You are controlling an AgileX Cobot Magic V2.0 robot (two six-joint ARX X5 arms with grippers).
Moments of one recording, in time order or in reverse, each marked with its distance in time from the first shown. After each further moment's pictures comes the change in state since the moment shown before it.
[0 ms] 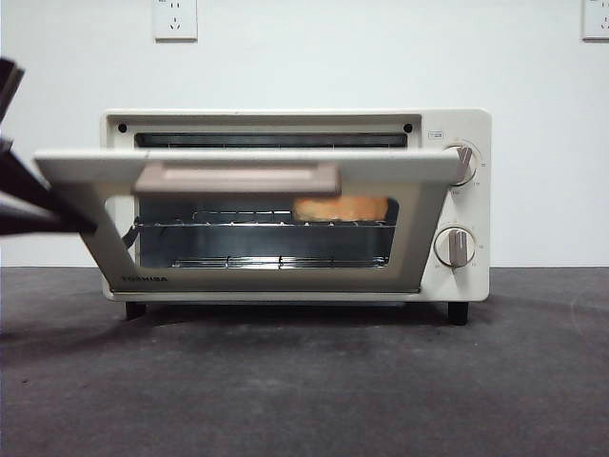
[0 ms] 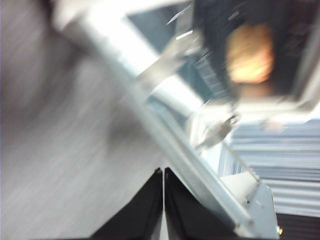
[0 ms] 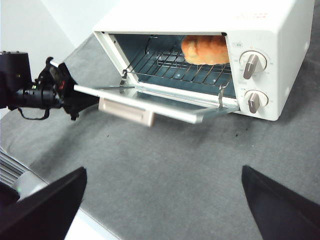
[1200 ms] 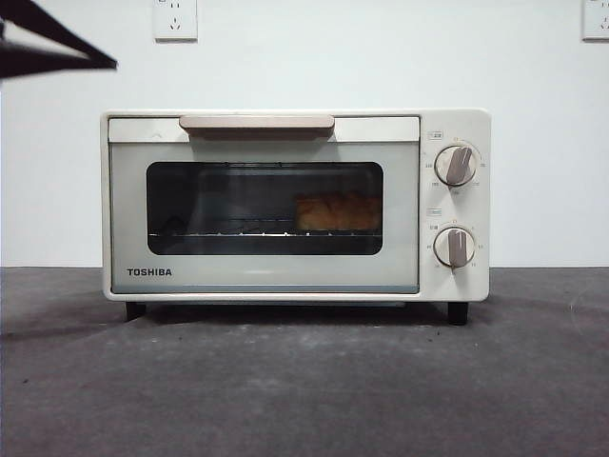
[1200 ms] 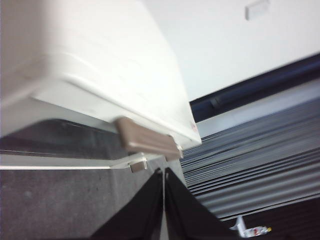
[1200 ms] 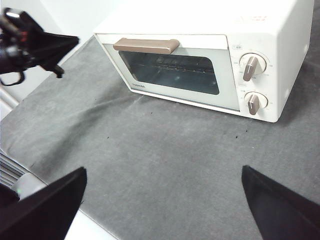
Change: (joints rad) left arm -0.009 -0.205 0.163 0.032 0.030 -0.075; right arm 0.000 0.000 0.000 0.003 0.002 0.000
